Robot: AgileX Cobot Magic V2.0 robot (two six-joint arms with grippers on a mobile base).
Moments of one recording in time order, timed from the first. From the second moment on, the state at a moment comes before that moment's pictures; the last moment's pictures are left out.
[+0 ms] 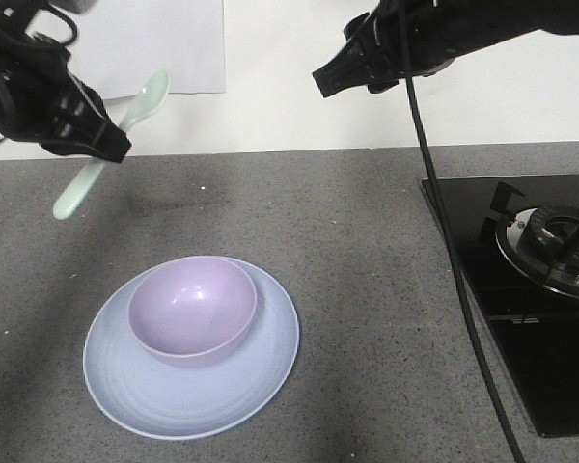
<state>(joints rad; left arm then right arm) -0.25 1.55 -1.71 -0.25 1.26 0.36 0.57 1.60 -1.79 -0.30 0.94 0.00</state>
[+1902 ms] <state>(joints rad) -0.54 1.64 -1.40 0.02 1.24 0.23 0.57 1.60 -1.79 -0.31 1.09 0.00</state>
